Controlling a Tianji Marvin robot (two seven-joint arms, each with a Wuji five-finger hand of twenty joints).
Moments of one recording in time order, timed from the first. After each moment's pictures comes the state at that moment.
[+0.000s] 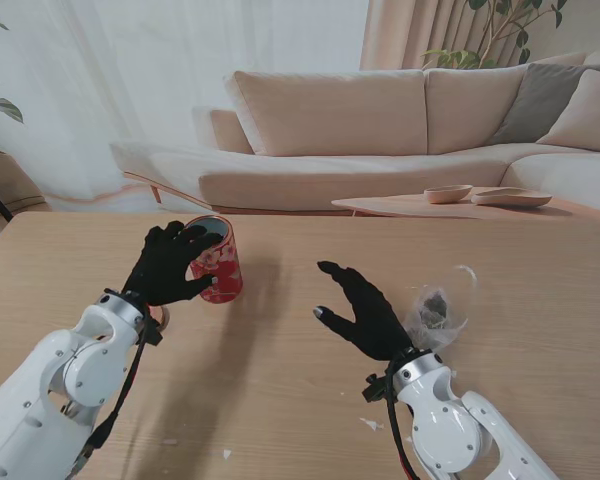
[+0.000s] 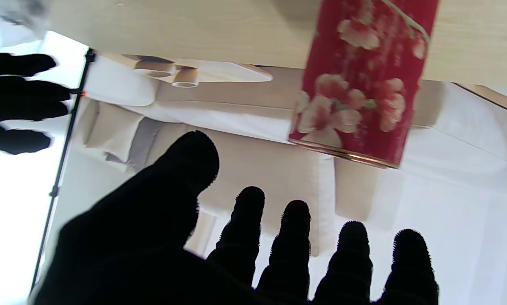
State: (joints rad) left arm 1.55 -1.08 -1.33 -1.67 0.85 -0.15 0.03; right arm -1.73 -1.14 1.19 -1.76 -0.46 -0.16 -0.17; left_hand 0.69 -0.36 0.65 -0.07 0.36 0.14 0.23 0.25 0.24 0.20 0.26 0.38 0.05 0.30 0.11 0.71 -0.13 0.38 0.23 0.94; right_hand 0.46 -0.12 0.36 0.03 0.16 -0.01 0.02 0.57 0.21 0.04 0.26 0.17 0.11 0.05 0.05 0.16 -0.04 0.11 0.27 0.52
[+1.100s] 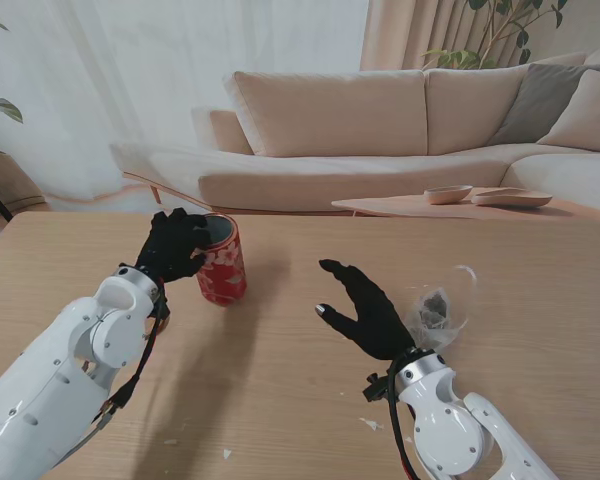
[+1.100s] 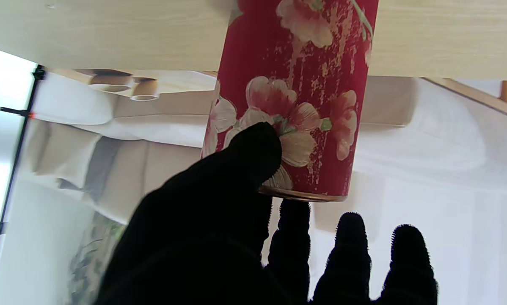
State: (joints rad) left arm 1.36 -1.08 -1.21 -1.51 0.88 -0.05 0.01; right arm -1.74 -1.14 1.20 -1.77 -0.45 -0.17 -0.18; left_hand 1.05 -0.47 0.65 -0.10 0.68 0.22 0.83 0.68 0.26 0.20 0.45 0.59 0.08 0.29 0.14 0.91 -0.12 0.38 0.26 1.07; right_hand 0.46 -0.12 0.36 0.03 0.18 -0.01 0.03 0.59 0.21 0.04 0.28 0.19 0.11 0.05 0.07 0.16 -0.02 0.11 0.27 0.52
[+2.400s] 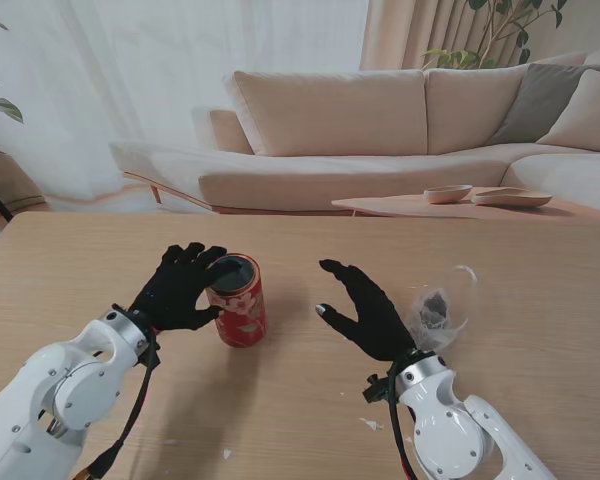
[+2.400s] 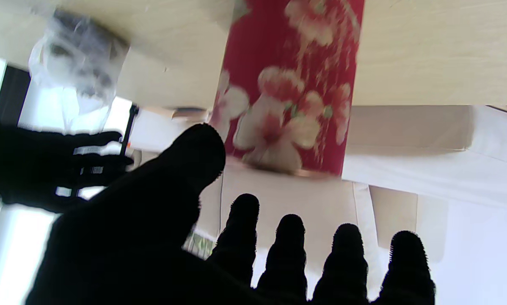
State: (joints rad) left arm 1.64 -1.05 -1.35 -1.78 0.92 -0.23 -0.10; right arm -1.76 -1.14 1.20 -1.79 -0.46 -0.17 -0.19; left_hand 0.69 -0.45 0.76 -0.09 0.28 0.10 0.24 0.28 0.16 0.15 0.13 0.44 0.04 0.25 0.10 0.64 -0.12 0.36 0.20 0.83; right_hand 0.46 -0.12 0.38 0.03 0.18 -0.01 0.07 0.59 0.21 0.04 0.32 0.20 0.11 0.05 0.11 0.16 -0.01 0.11 0.27 0.52
